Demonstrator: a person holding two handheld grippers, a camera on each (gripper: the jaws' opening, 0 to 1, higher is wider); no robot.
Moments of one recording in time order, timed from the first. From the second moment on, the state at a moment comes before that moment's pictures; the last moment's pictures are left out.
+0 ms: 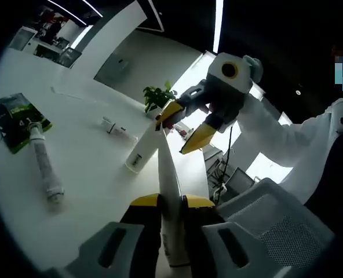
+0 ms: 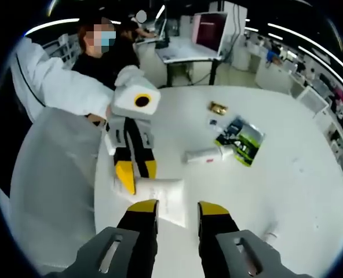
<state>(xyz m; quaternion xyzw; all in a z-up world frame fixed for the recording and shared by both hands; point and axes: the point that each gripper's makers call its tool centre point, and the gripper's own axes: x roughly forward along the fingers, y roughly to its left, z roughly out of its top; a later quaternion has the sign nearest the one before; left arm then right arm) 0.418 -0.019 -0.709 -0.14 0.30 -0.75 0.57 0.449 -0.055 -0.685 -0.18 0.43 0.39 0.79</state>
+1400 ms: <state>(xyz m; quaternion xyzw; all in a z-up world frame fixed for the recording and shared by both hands) 0.404 -0.048 -0.677 0.00 0.17 -0.81 0.56 0.430 -0.039 -0.620 -0.25 0.45 0.48 0.71</state>
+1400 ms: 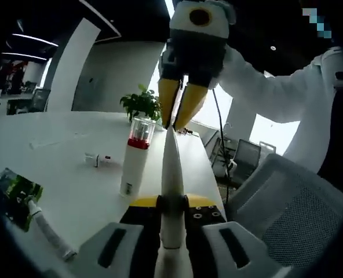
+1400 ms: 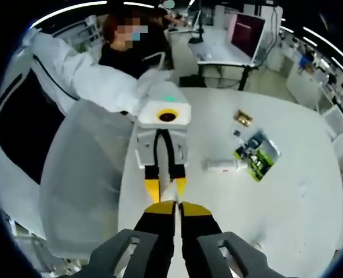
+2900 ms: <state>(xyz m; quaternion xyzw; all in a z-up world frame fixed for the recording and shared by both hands) 0.464 -0.112 -0.675 0.11 0.13 -0.76 0.63 0.473 -0.089 -0.633 -0.36 0.49 0.39 0.69</state>
